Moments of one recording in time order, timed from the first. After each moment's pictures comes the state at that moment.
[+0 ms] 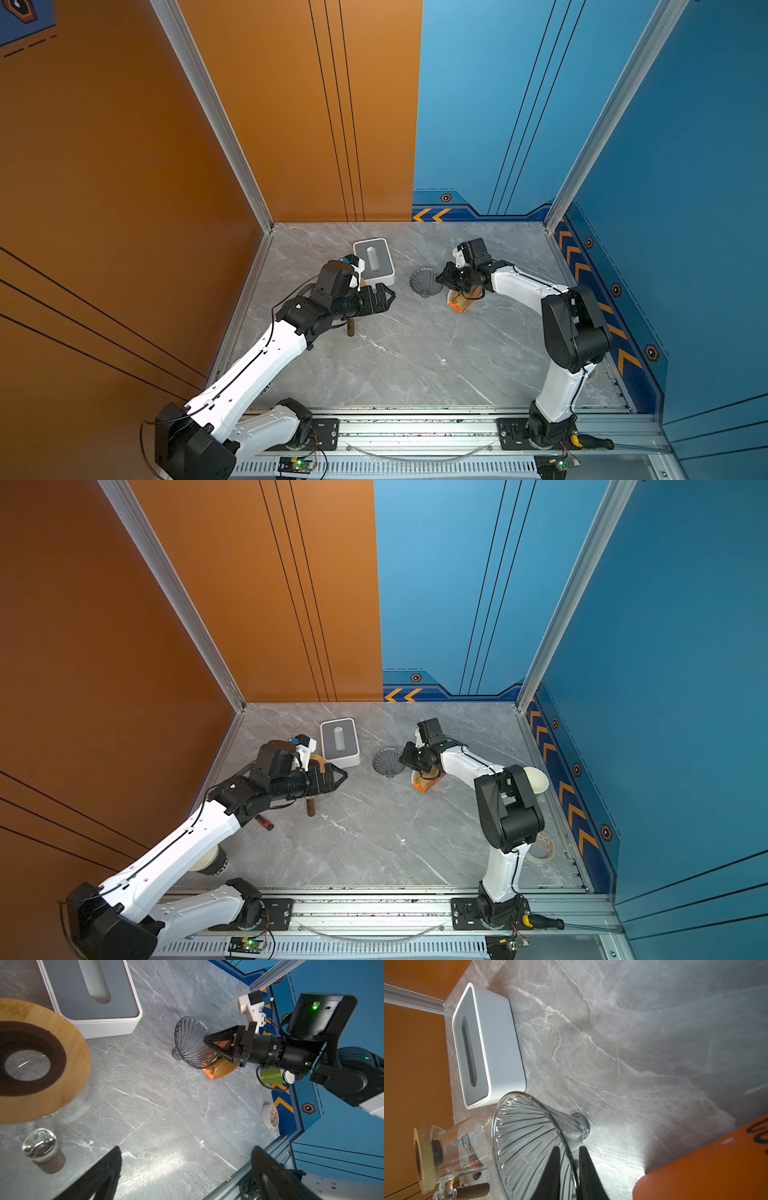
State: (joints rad) left arm -0.52 1.11 0.99 -0.57 0.23 -0.67; right arm 0.35 1.85 1.24 -0.29 -0.35 0.68
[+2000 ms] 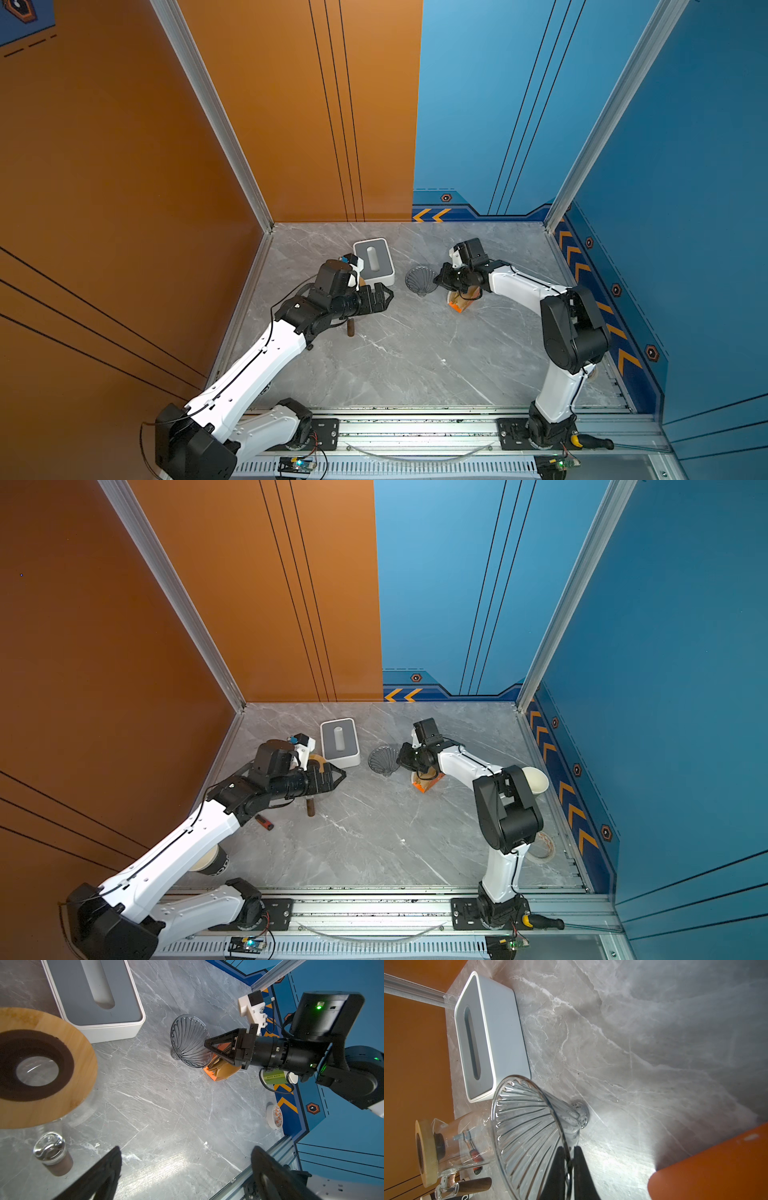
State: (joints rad) left arm -0.50 1.11 0.99 -0.57 0.23 -0.63; right arm 0.38 1.84 1.25 -0.32 -0.35 0.68
